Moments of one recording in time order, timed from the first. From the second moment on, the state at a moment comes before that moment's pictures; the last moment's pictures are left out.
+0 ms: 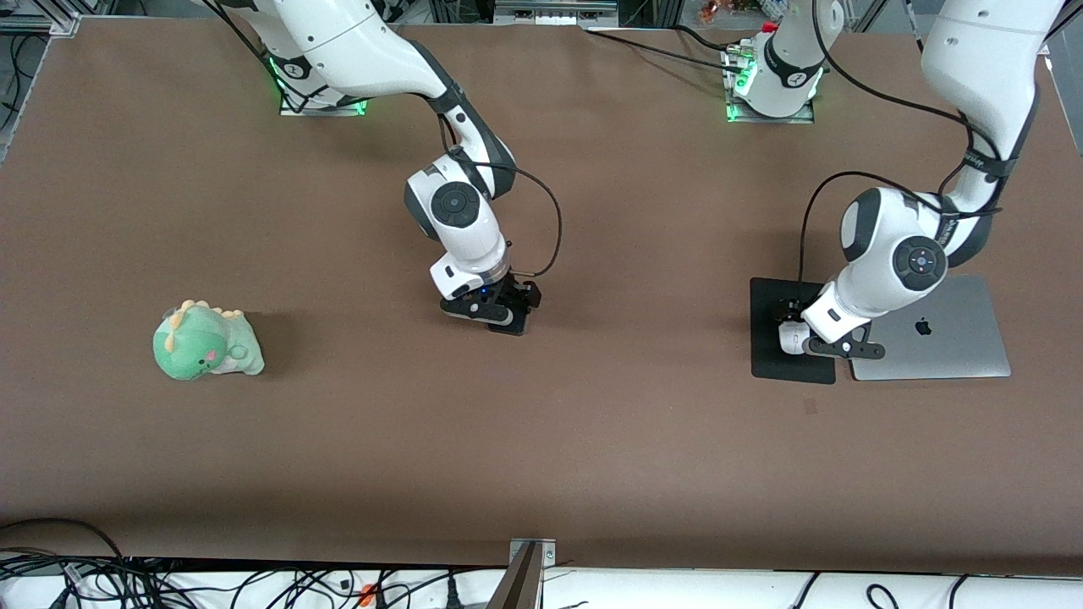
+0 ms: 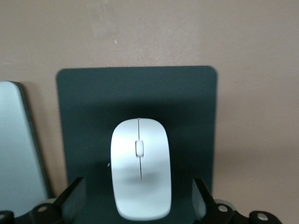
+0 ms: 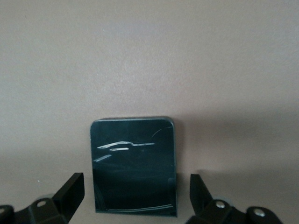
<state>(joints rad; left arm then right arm) 0.19 0.42 -0.25 -2.02 0.14 2.33 -0.05 0.72 0.72 -0.02 -1.74 0.06 2.63 0.87</state>
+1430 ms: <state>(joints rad) 0.16 0.34 -0.28 -1.19 0.14 1.31 -0.05 0.73 0.64 -0.21 -1.68 0.03 2.37 0.54</state>
